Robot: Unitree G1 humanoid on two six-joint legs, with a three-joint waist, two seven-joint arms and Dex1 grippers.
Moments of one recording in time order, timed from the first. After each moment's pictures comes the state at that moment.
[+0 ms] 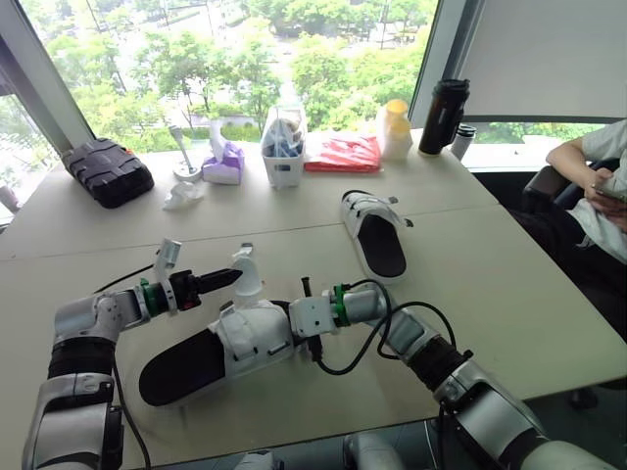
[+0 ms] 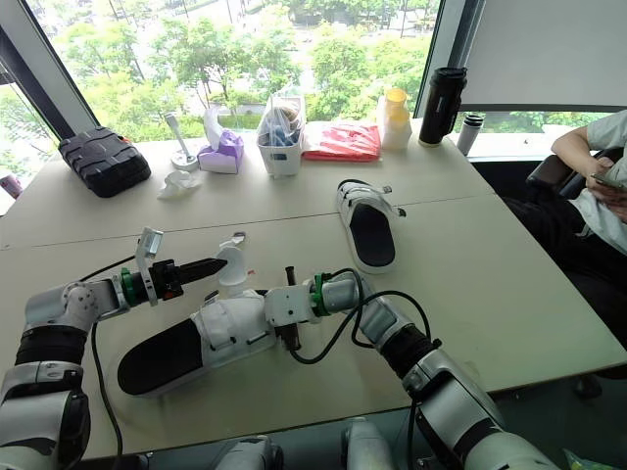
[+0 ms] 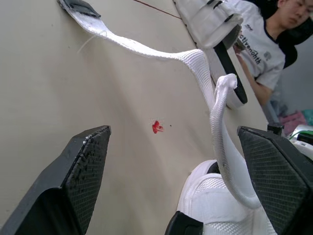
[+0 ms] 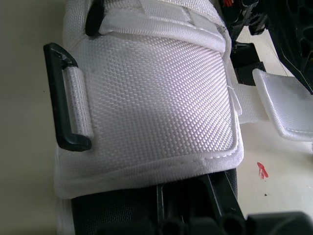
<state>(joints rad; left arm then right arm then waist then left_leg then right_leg) -0.56 0.57 0.25 0.52 -0.62 0.99 -1.01 -0.67 -0.26 0.55 0.47 -0.18 -0.39 0.97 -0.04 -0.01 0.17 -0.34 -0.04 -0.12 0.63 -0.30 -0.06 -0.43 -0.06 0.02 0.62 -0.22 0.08</state>
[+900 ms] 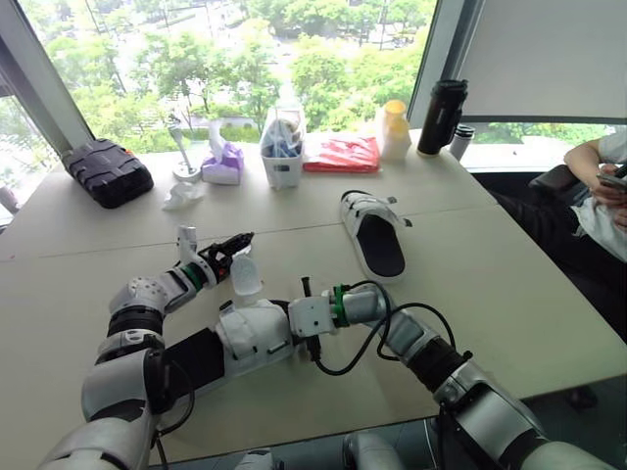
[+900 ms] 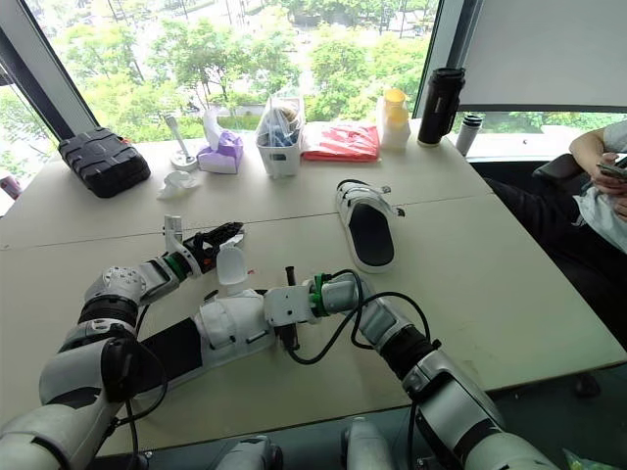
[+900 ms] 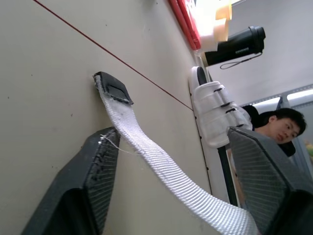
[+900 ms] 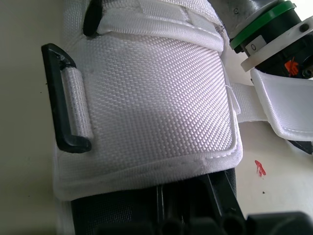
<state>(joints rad) -0.84 0.39 0.47 1.01 -0.66 0.79 -0.71 -0.67 -0.26 0.56 0.47 -0.18 -0.38 0.94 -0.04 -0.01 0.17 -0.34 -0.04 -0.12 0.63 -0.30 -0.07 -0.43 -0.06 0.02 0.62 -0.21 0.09</state>
